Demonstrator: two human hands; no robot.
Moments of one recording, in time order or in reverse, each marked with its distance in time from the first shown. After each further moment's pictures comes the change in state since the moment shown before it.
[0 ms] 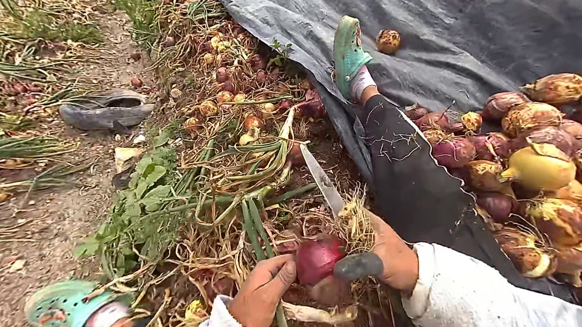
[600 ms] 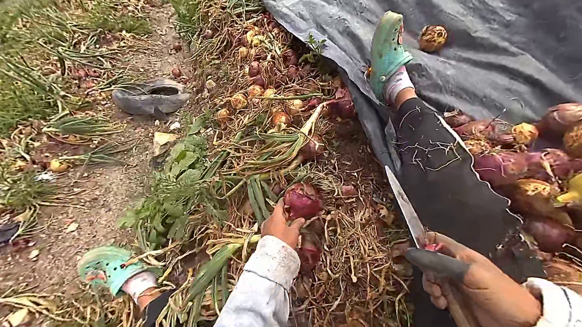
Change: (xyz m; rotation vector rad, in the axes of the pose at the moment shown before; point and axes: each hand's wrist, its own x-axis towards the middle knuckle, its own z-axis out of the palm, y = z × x) left_hand 0.096 -0.037 -0.020 0.524 0.379 -0.448; right_hand -0.035 -0.024 -0.043 0.210 0.202 0.490
